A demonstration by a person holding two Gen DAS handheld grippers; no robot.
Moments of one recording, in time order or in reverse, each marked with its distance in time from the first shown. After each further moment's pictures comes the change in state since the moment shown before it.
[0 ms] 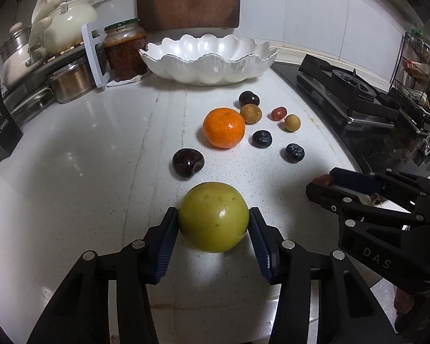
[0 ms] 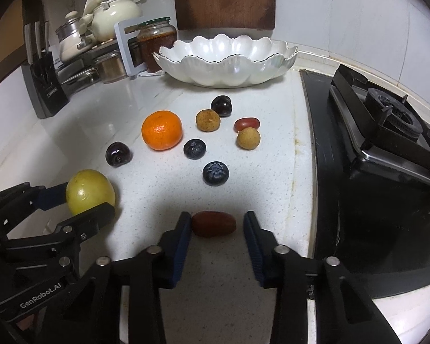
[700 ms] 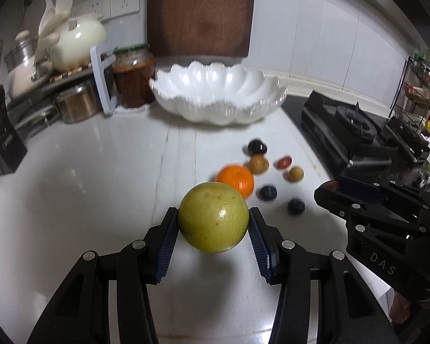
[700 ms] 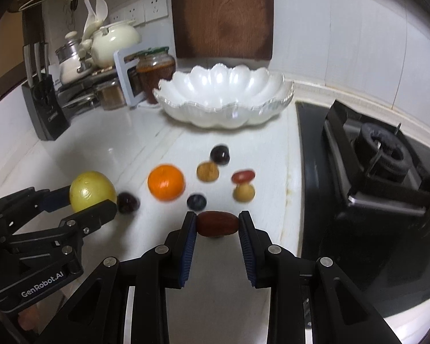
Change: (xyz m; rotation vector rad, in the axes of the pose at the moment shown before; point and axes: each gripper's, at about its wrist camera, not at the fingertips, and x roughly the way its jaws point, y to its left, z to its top) left arm -0.020 0.017 0.047 -0.036 -0.089 -0.015; right arm -0.021 0.001 0.045 0.004 -0.091 -0.030
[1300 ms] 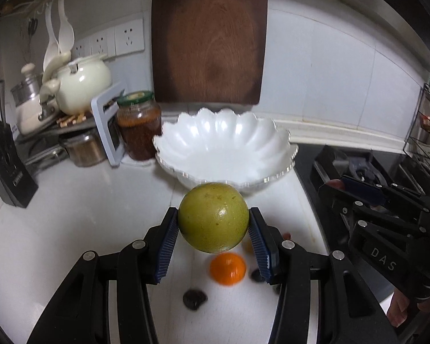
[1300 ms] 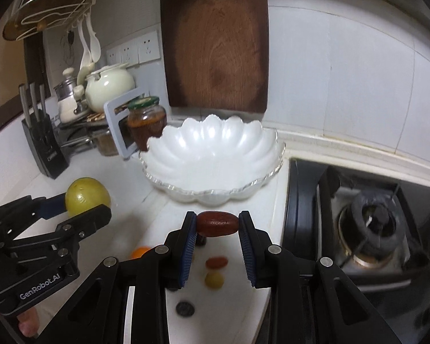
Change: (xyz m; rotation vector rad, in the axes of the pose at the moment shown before) left arm -0.001 -0.020 0.085 -0.043 -0.113 0.097; right arm -0.003 -0.041 0.087 -0.026 -0.136 0.039
